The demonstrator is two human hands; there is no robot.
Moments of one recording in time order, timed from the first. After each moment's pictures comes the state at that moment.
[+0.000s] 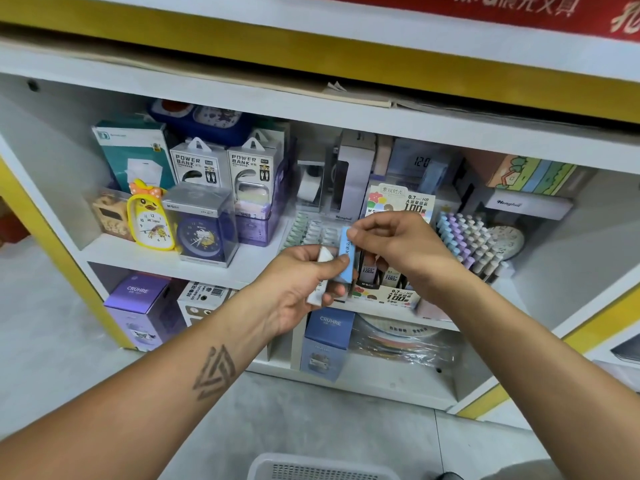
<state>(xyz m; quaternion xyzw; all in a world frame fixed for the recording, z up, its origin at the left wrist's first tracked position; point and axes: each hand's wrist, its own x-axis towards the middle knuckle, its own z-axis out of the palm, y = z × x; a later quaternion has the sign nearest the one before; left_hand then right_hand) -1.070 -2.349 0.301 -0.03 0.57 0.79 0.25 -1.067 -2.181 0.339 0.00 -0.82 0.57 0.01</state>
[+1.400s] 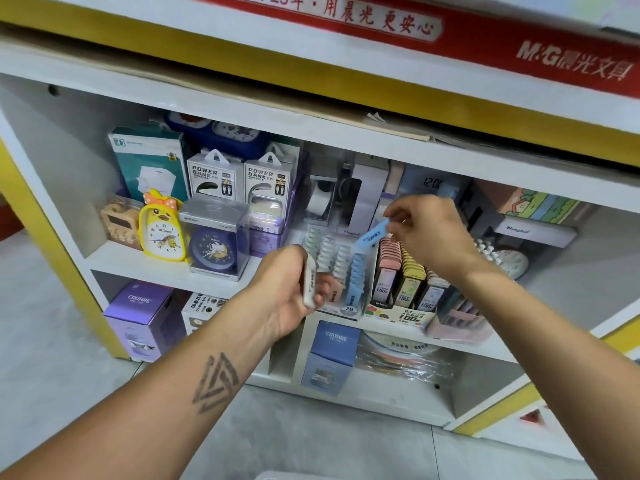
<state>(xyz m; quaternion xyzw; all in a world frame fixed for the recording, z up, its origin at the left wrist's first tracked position) -1.087 -2.383 0.321 -0.16 0.51 0.81 0.23 -1.109 -2.172 0.366 0.04 -0.96 0.17 0.20</state>
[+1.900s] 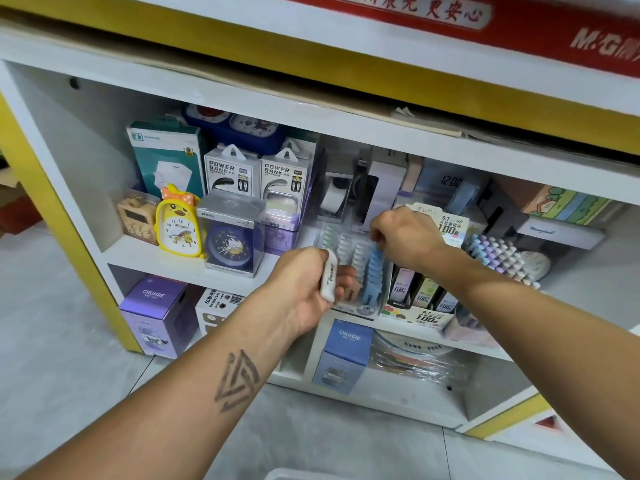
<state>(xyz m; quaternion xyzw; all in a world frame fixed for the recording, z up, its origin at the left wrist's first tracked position) -1.086 -2.386 0.326 -0.17 0.49 0.83 0.23 -1.156 -2.201 0.335 0.08 -0.99 -0.08 0.07</state>
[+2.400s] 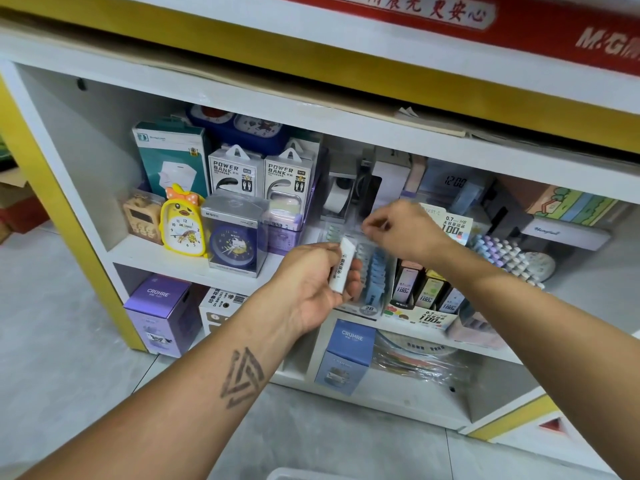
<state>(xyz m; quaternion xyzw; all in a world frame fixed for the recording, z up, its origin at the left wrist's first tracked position) -1.083 -2.385 0.331 -0.14 0.47 0.85 0.22 -1.147 -2.212 0.349 0.05 -0.98 0.19 0.03</state>
